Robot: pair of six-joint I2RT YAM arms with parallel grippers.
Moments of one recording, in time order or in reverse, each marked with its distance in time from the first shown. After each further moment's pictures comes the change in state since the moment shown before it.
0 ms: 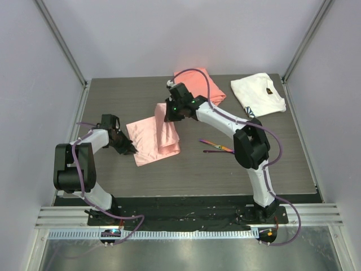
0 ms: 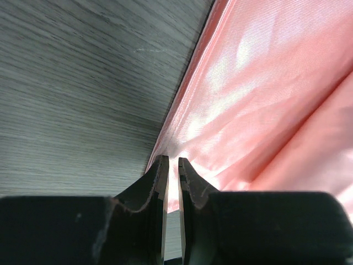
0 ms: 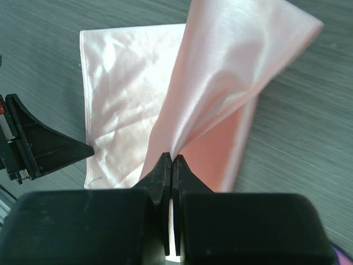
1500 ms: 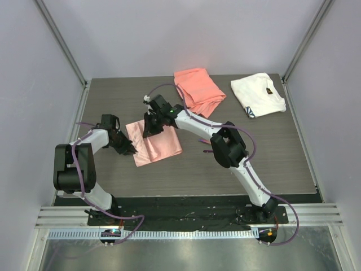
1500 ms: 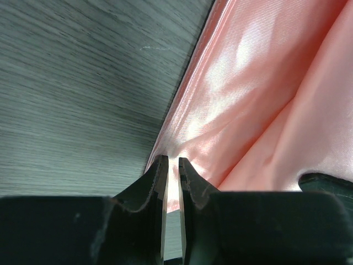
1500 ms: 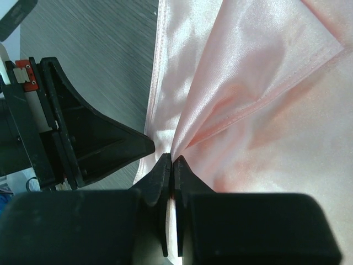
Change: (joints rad) left arm 0.000 -0.006 0.000 -0.011 -0.007 0.001; right arm 0.114 0.265 0.259 -0.036 -0.226 0.055
